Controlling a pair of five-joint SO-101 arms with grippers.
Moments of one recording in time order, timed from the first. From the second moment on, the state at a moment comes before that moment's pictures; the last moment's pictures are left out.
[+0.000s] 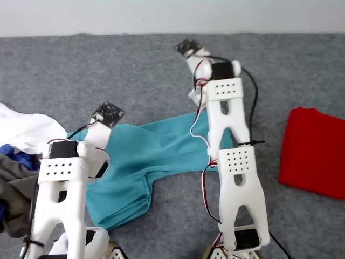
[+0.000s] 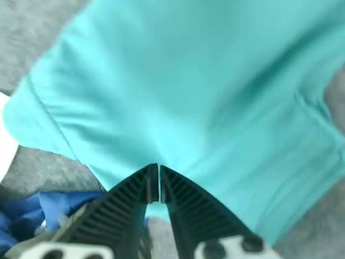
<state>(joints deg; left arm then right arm) -7.3 -30.7 47.6 73.8 -23.3 -12.0 69.8 -88.0 100.3 28.7</state>
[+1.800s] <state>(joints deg) -7.0 -16.6 29.1 84.3 -21.0 -7.5 65.7 -83.5 100.5 25.9</state>
